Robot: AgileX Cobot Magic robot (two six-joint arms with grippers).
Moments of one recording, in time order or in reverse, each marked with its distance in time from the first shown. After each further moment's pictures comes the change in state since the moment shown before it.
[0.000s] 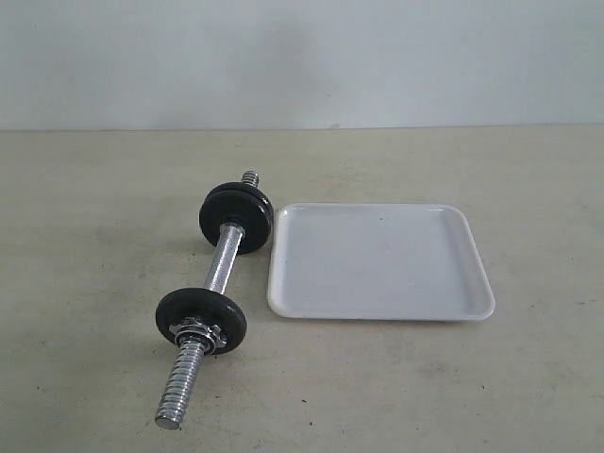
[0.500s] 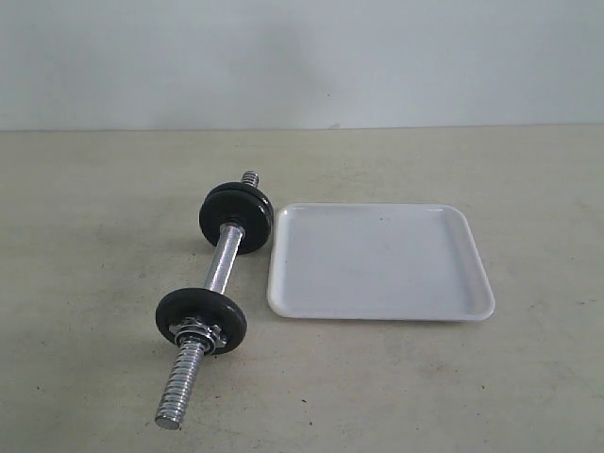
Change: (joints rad) left arm 0.000 0.000 0.000 -0.201 -0.062 -0.360; right arm 0.000 0.000 0.000 0.000 0.000 0.000
